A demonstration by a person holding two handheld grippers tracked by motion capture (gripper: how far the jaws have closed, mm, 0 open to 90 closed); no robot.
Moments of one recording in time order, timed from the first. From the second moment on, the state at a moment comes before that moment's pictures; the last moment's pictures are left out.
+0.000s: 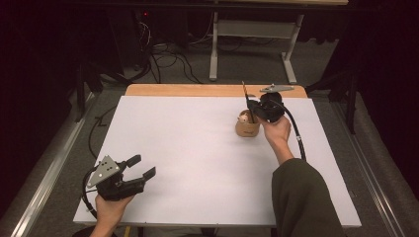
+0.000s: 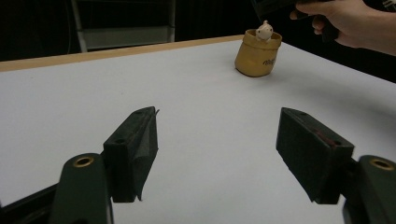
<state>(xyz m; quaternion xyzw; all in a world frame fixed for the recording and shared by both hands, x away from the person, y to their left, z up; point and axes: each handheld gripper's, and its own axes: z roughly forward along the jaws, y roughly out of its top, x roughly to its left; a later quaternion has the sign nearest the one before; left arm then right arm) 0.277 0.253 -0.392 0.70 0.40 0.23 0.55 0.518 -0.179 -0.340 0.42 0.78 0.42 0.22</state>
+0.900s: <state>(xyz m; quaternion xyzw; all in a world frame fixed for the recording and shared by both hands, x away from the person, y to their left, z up) 0.276 0.253 -0.391 0.70 0.40 0.23 0.55 0.518 -0.180 -0.346 0.43 0.78 0.40 0.20</state>
